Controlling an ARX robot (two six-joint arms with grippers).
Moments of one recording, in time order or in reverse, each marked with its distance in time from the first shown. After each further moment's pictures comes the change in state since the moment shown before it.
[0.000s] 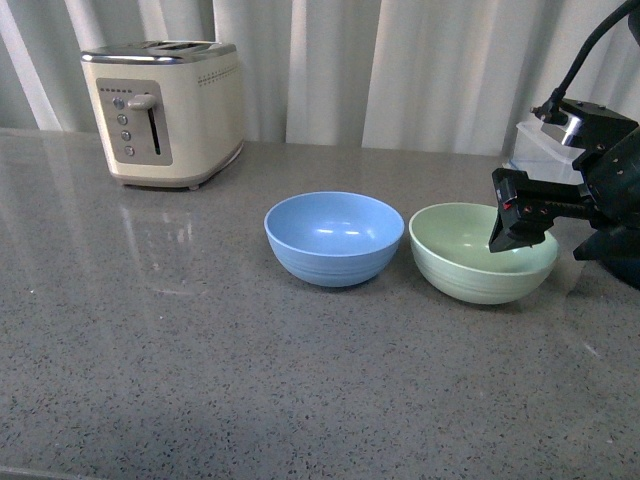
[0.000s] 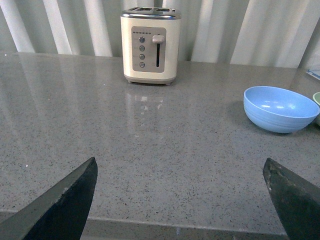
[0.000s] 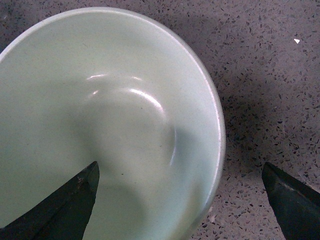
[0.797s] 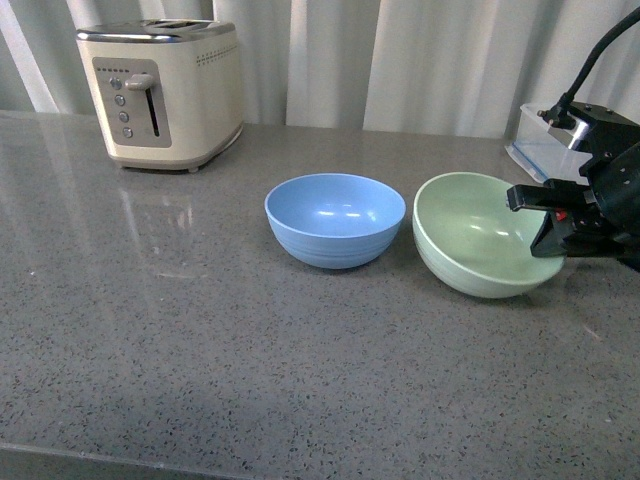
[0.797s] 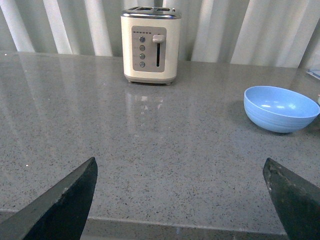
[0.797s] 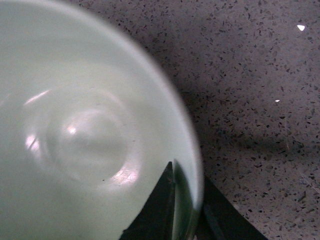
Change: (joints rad) left arm 0.000 0.000 0.000 0.000 0.000 0.000; right arm -0.019 0.009 -0.062 0.082 -0.016 -0.016
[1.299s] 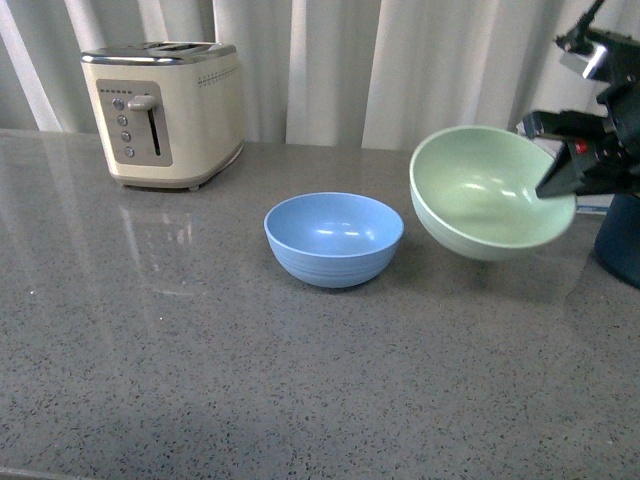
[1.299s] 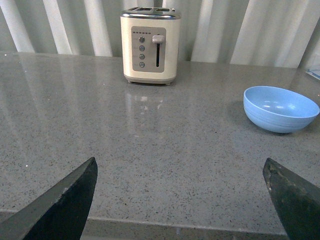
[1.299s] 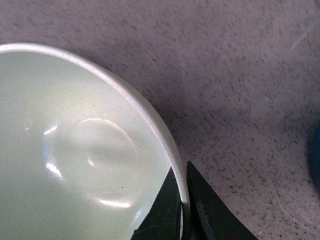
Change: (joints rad) left arm 0.000 0.000 0.000 0.000 0.000 0.000; right arm 0.006 -0.066 0.144 -0.083 -0.069 -0.039
